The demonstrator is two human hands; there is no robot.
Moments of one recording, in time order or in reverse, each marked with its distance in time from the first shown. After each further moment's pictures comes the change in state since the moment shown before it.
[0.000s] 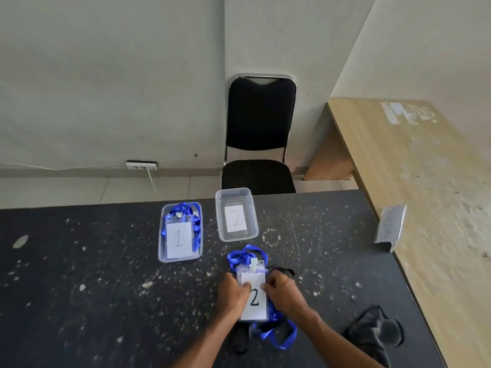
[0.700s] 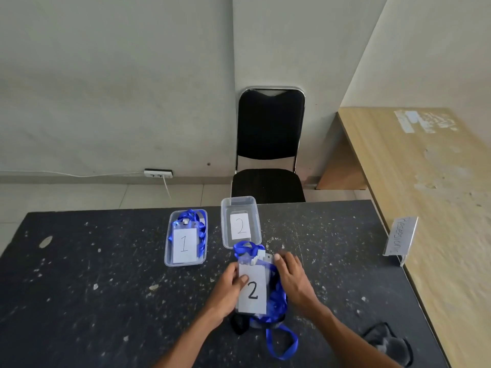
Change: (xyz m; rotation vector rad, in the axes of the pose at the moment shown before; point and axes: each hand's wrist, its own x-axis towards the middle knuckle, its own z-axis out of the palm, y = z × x) left_hand -0.014 0.014 -0.030 -0.341 -0.188 0.198; right_hand -0.006 -0.016 -0.054 0.414 0.112 -0.200
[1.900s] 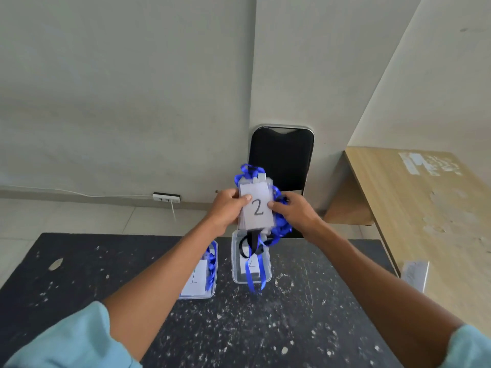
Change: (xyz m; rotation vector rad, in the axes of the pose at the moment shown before) left_hand 0.065 0.226 -0.098 -0.064 0.146 0.262; right_hand 0.095 -0.219 -0.068 0.086 -0.061 -0.095
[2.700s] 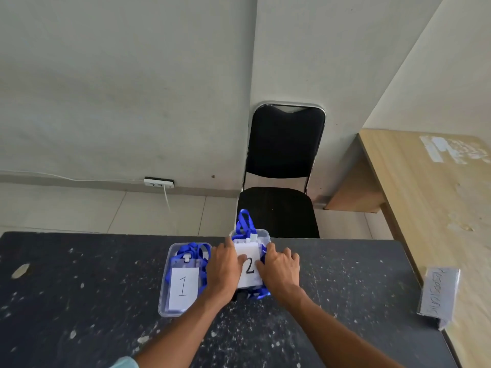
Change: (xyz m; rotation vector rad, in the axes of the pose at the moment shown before) left_hand 0.031 -0.172 0.046 0.802 0.198 0.012; right_hand 0.042 0.148 0.100 -0.982 0.063 0.067
